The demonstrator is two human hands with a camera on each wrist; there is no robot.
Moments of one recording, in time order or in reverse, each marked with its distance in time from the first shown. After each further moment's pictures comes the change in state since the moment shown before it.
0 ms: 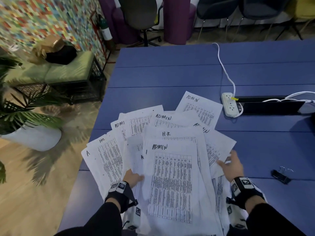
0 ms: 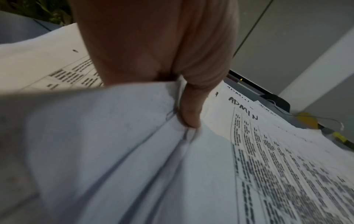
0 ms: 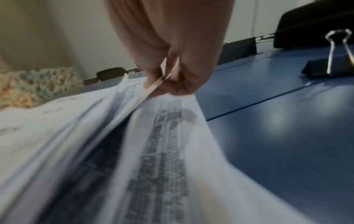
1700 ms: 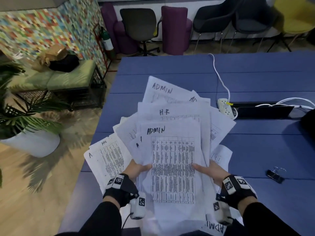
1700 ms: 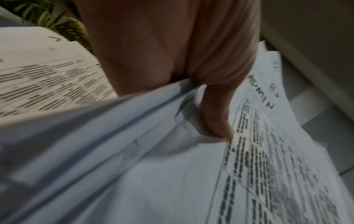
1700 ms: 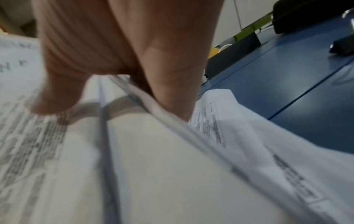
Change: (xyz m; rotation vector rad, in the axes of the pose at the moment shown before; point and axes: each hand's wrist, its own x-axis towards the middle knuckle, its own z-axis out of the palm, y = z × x) left_hand -0.039 0.027 -0.016 -0.383 -0.280 0.334; right_hand -0.031 -0.028 0.015 0.257 -0.616 0.116
